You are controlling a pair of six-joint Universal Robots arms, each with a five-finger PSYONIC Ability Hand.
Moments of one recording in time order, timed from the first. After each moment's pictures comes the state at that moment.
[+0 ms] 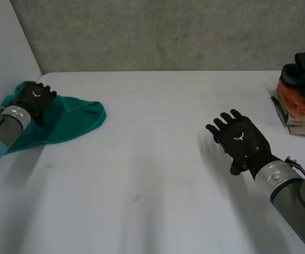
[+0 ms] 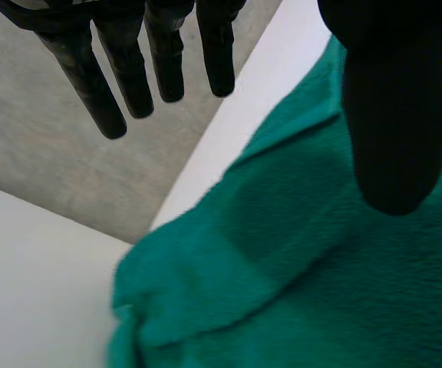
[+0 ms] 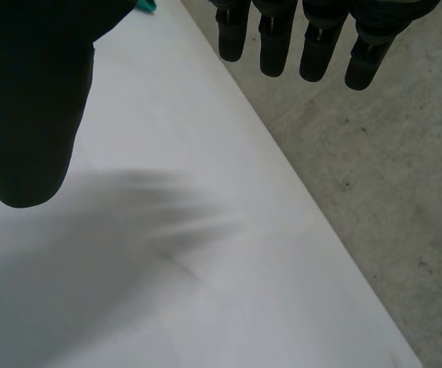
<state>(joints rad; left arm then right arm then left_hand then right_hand) 4.74 -2.47 -0.96 3.26 -1.25 3.93 1.85 -1.32 1.95 -0.43 1.25 2.47 0.36 0.35 0.35 0.36 0.18 0.22 0.21 0.21 0.21 0.04</state>
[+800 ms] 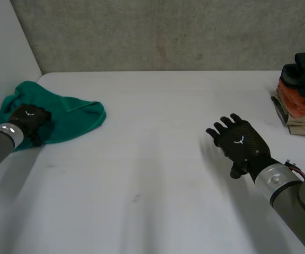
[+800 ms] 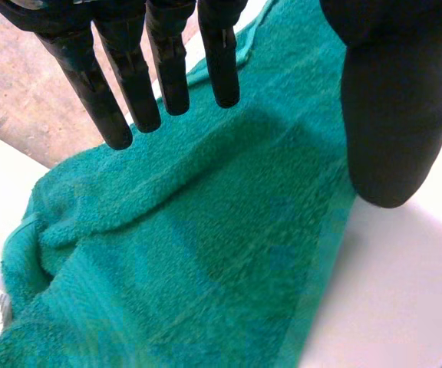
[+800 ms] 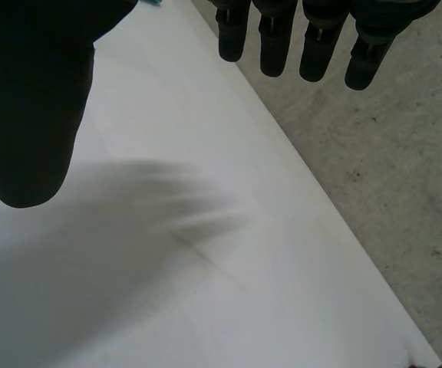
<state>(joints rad) 4.80 -2.39 -1.19 3.24 -1.25 3.87 1.84 -1.31 1.96 -0.43 1.25 2.47 0.43 0.43 0.43 0.43 0.27 0.22 0.21 0.21 0.21 0.04</state>
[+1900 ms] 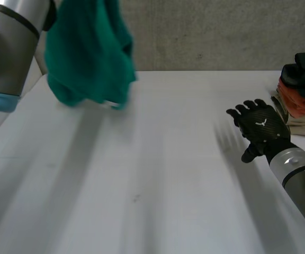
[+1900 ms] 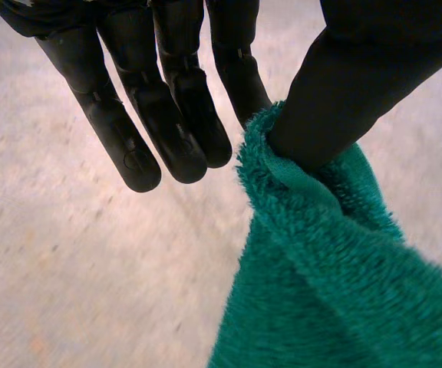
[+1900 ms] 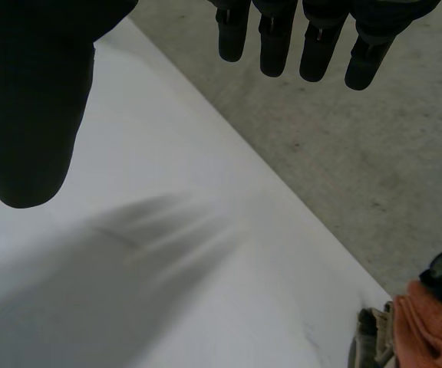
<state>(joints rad) 4.26 -1.80 -1.05 3.45 -1.46 3.27 1.78 -1.33 1.90 -0.42 1.32 2.63 1.14 1.20 1.19 1.20 0.98 0.22 0.21 0.21 0.21 0.04</state>
